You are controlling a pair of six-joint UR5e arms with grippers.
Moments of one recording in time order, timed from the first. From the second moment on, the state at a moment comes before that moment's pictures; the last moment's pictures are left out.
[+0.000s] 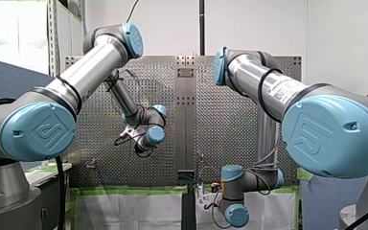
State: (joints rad) left arm -0.37 -2.41 -1.48 -2.88 -2.33 -1.06; right arm 2.18 -0.44 1.93 -1.40 1.68 1.53
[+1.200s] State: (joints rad) left arm -0.40 -2.49 -1.48 -2.92 -2.22 -1.35; right arm 2.17 -0.44 1.93 -1.45 1.48 1.48
